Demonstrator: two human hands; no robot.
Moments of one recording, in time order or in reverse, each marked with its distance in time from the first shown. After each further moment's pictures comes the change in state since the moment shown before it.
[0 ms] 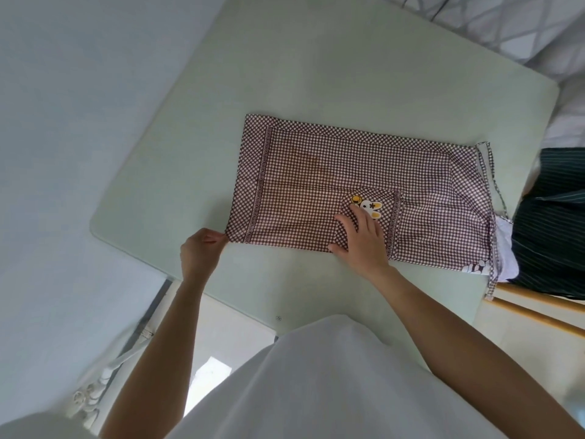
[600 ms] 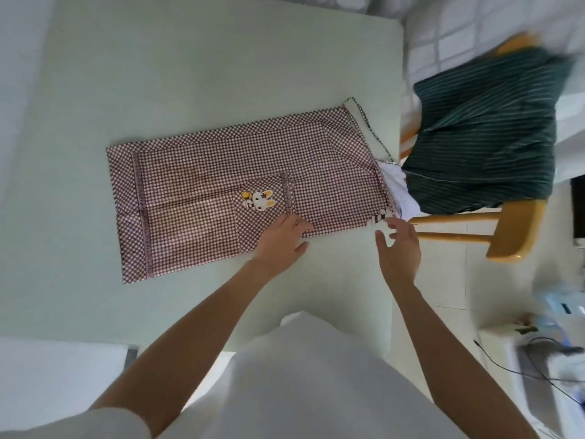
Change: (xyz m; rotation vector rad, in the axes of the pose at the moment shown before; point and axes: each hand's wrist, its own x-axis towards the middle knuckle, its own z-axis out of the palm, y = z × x) left_hand -0.106 0.143 0.208 0.560 -0.579 1.172; right_hand -0.141 0.148 -0.027 0.475 0.568 0.826
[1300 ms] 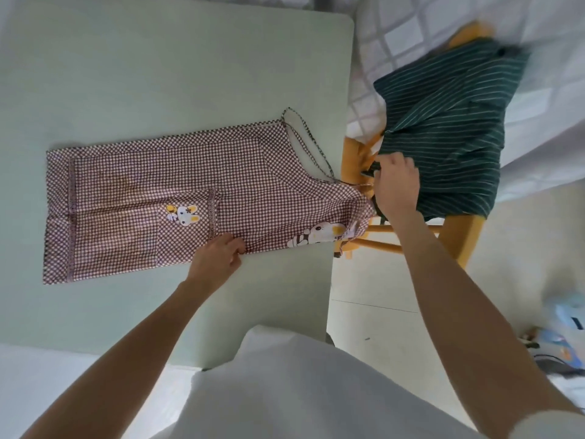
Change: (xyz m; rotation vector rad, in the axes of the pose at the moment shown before) left_hand 0.016 0.032 0.025 0.195 -0.035 -0.239; right_hand 0.204 0.042 -0.056 -0.455 -0.127 -0.370
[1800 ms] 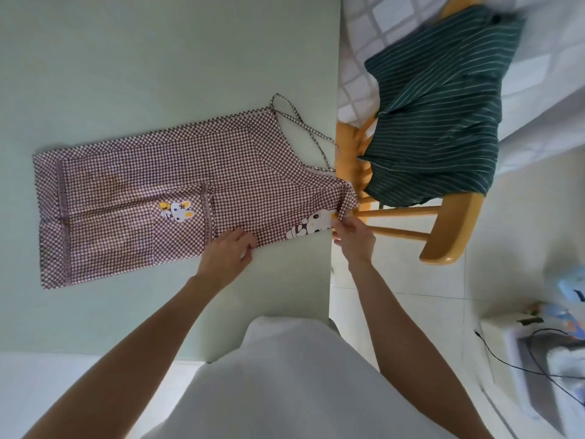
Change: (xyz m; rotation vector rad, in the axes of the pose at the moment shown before) left_hand 0.005 0.020 0.006 0.006 0.025 0.131; right_hand -0.116 -0.044 0.067 0.965 -0.217 0.704
